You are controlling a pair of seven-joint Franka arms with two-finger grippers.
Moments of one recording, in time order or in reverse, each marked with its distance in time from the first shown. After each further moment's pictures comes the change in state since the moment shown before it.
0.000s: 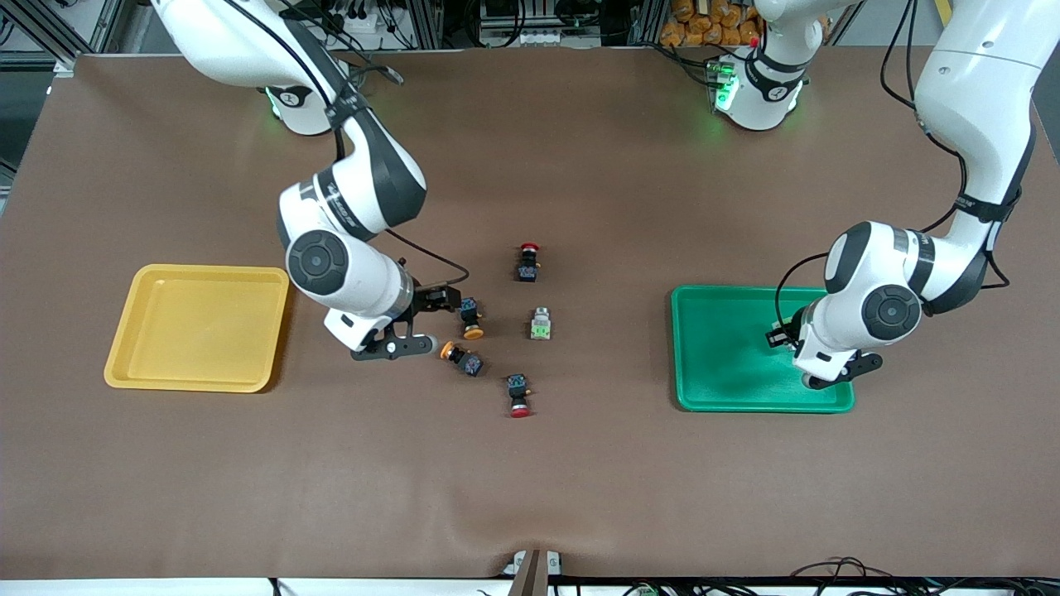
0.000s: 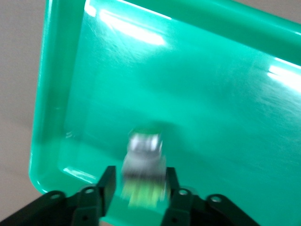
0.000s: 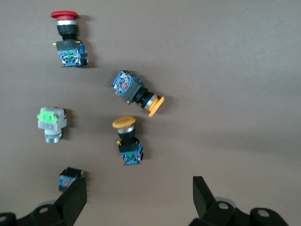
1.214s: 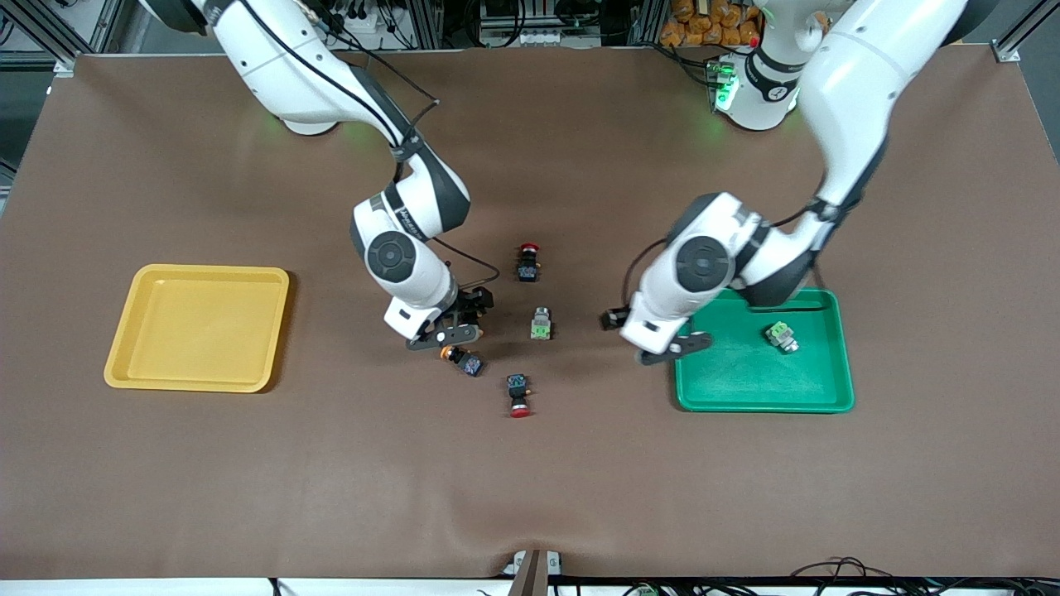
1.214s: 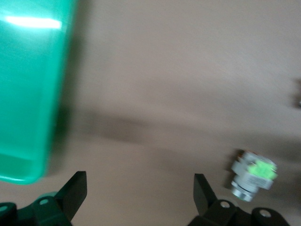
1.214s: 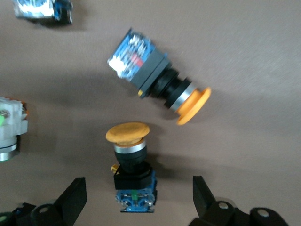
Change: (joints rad) left arm -0.362 0.109 -0.144 0.168 -0.080 0.085 -0.315; right arm 0.113 0.101 0.000 -0.220 -0.006 0.402 -0.001
